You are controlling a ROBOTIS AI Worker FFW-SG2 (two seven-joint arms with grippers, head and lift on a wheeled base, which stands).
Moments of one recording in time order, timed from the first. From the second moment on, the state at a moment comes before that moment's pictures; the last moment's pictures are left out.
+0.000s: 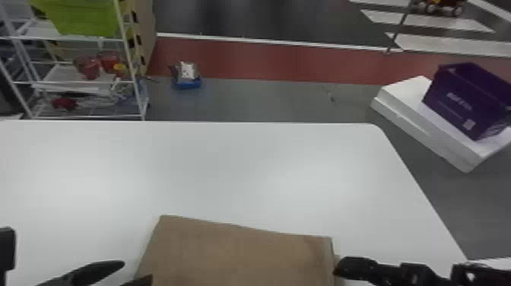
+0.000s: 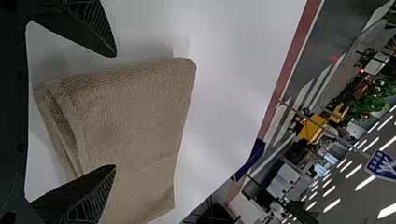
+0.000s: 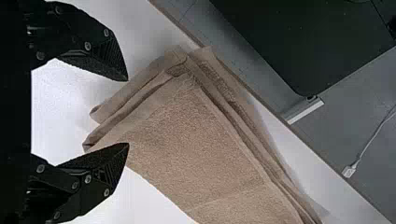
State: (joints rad) left arm 0.48 0.00 0.29 -2.25 0.01 1.00 -1.05; right arm 0.54 -0.27 -0.44 -2.14 0.95 -0.98 1.19
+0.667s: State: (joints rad) left arm 0.48 0.00 0.29 -2.25 0.02 1.00 -1.05; right arm 0.52 -0.27 -0.38 -2.14 0.97 -0.89 1.21
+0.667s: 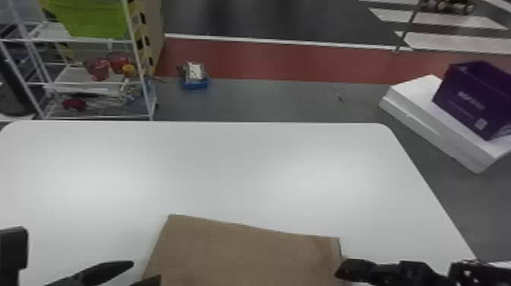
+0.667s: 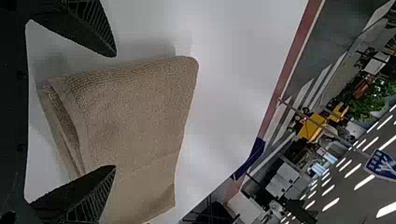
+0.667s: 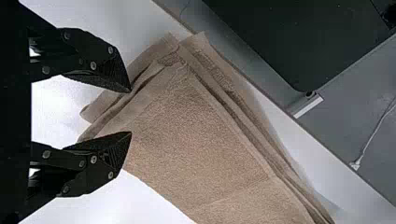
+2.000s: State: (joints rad) left arm 0.48 0.00 0.28 -2.25 0.02 0.99 -1.04; right arm 0.63 -0.25 -0.47 -2.30 0.80 -0.87 1.36
